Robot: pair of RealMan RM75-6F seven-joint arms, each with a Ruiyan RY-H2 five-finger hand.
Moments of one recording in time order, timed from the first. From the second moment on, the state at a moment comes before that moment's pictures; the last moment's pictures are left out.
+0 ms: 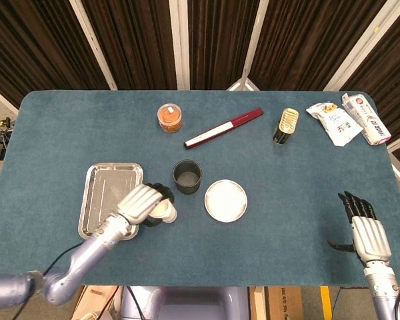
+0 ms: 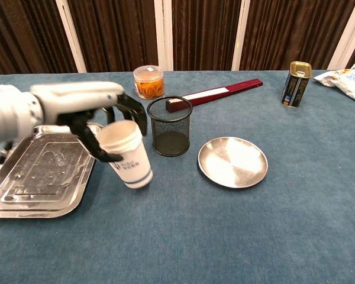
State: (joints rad) left arm -0.78 -1.45 -0.15 -1.80 1.08 0.92 0.49; right arm 0.17 -1.18 0.03 -1.62 -1.32 1.32 0.03
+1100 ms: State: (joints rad) left arm -0.85 -1.47 -0.22 -1.86 1.02 1.05 0.49; right arm 0.16 -1.18 0.07 -1.63 -1.28 1.31 -0.01
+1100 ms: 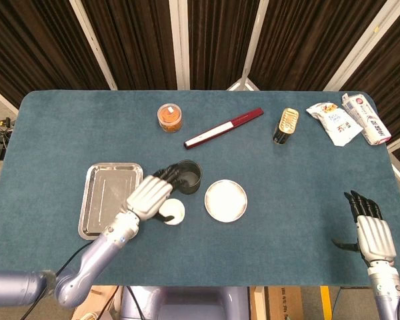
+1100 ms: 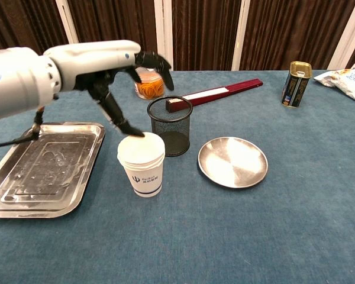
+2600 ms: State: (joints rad) left arm -1.04 -1.72 -0.25 -1.40 0.84 0.93 0.51; right arm 0.15 -1.17 0.09 -1.61 -1.24 1.26 0.01
